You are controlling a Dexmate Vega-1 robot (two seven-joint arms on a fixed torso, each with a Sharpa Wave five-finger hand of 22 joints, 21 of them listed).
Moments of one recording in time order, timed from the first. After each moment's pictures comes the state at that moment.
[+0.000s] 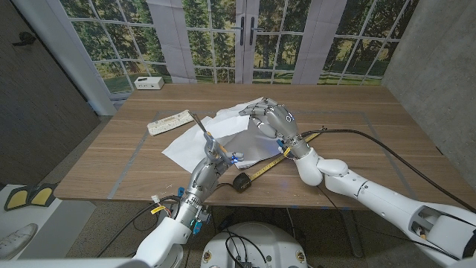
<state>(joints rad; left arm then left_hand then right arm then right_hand) 1.63 0.67 0.38 -2.08 -0.46 -0.49 0.16 0.47 -0.08 -0.33 0.13 0.42 0.99 0.03 0.21 0.33 0.55 -0.10 1.05 0.90 0.55 -0.05 0.48 0.60 0.19 0.21 0.20 0.20 -0.68 -0.58 -0.85 -1.35 -0.88 0.47 -1.06 1.25 0.18 0.30 -0.08 0.20 0.86 -0.17 0.21 0.28 0.77 -0.18 0.34 0.53 1.07 -0.19 0.29 0.41 0.44 -0.05 0.92 0.21</state>
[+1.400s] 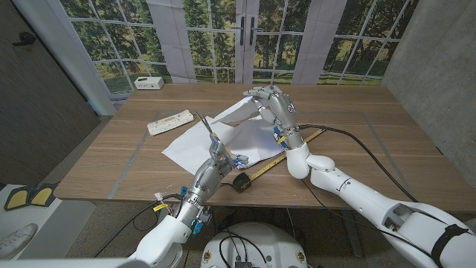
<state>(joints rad) 1.61 0.71 0.40 -2.07 -0.48 -0.48 0.12 0.47 -0.08 -0.33 0.13 0.42 0.99 0.03 0.21 0.33 0.55 -0.10 1.06 0.90 0.55 -0.05 0.49 0.60 0.18 0.21 0.20 0.20 -0.68 -0.41 -0.74 -1.23 -0.85 0.50 -1.12 1.28 0.18 0.30 -0.08 0.21 0.86 -0.16 0.20 0.28 0.78 -0.16 0.36 0.54 1.10 -0.20 0.29 0.42 0.40 -0.04 1.01 0.20</state>
